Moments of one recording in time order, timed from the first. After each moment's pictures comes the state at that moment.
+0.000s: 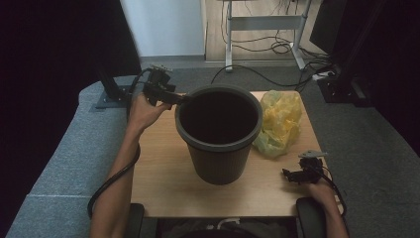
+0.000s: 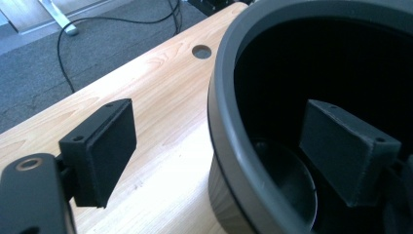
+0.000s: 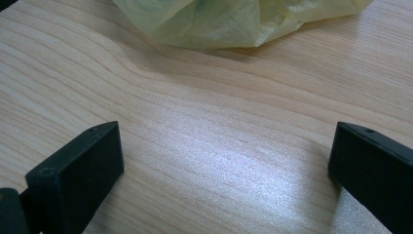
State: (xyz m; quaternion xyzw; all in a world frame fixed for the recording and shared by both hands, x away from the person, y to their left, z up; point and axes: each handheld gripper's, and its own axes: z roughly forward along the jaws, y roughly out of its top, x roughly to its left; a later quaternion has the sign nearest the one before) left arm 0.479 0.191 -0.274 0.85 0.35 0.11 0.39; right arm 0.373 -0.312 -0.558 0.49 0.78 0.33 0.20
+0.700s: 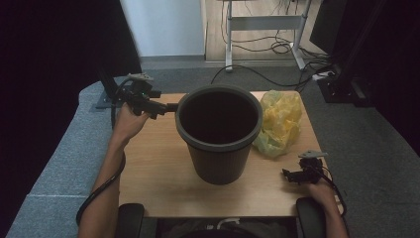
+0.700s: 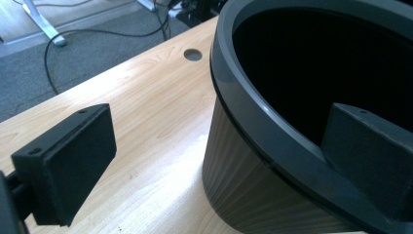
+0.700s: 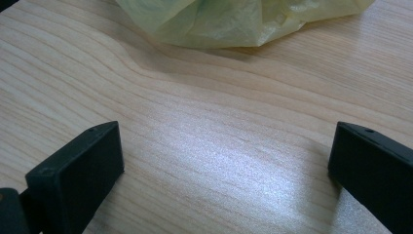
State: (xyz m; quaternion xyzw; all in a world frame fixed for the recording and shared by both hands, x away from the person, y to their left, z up) left arm 0.454 0.237 -0.284 0.83 0.34 0.11 0.43; right arm 0.372 -0.311 -0.557 0.49 0.78 0.33 0.20
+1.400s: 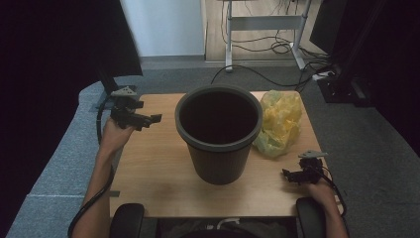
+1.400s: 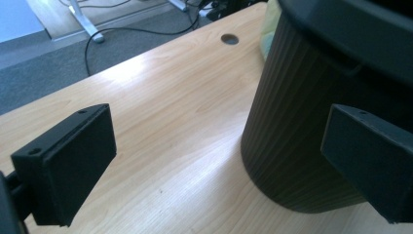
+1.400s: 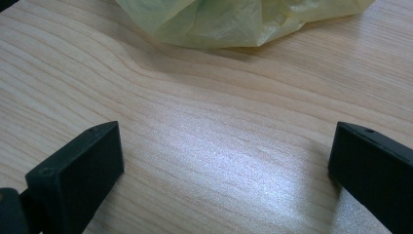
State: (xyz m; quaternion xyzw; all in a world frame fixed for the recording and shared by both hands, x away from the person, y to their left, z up) left arm 0.438 0.283 -0.325 0.82 0.37 0.15 0.42; right arm 0.372 -0.311 -0.557 0.49 0.78 0.33 0.20
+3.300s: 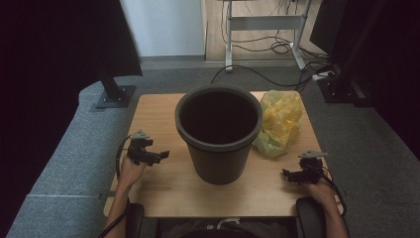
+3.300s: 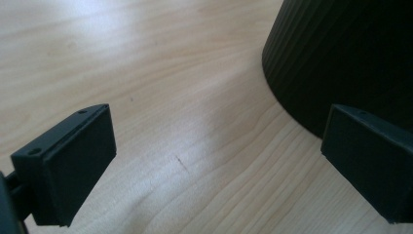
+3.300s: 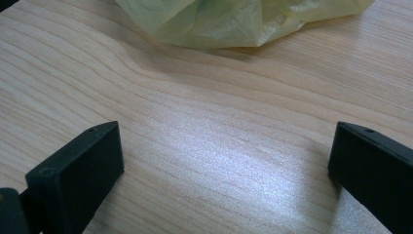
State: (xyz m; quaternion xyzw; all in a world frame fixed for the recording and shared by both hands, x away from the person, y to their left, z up) left arm 0.422 0.290 -0.491 0.81 0.41 0.11 0.41; right arm 0.372 -0.311 -0.558 0.49 0.78 0.33 0.20
